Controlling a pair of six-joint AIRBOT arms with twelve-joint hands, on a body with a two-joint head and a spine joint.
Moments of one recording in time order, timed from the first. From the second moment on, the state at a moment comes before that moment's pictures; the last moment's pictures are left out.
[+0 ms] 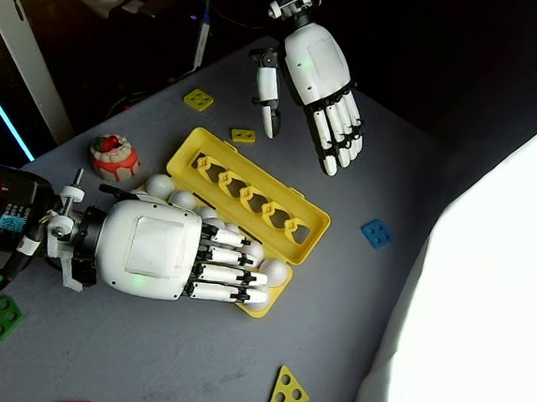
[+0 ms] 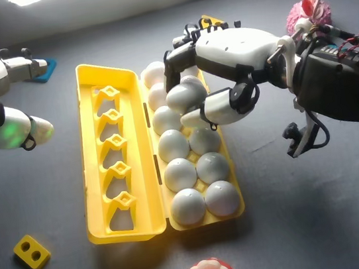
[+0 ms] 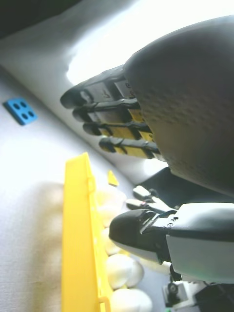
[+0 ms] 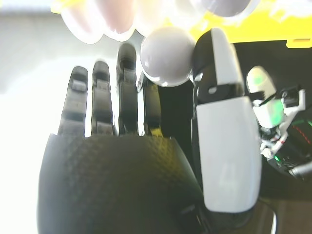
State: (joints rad) left arm 0.41 -0.77 0.94 -2.11 -0.45 2.87; right arm -0.42 -1.38 1.25 0.61 0.45 -1.14
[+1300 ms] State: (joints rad) left arm 0.41 -0.77 0.94 -2.24 -0.46 2.99; right arm -0.49 -1.42 1.29 0.51 0.58 -0.99
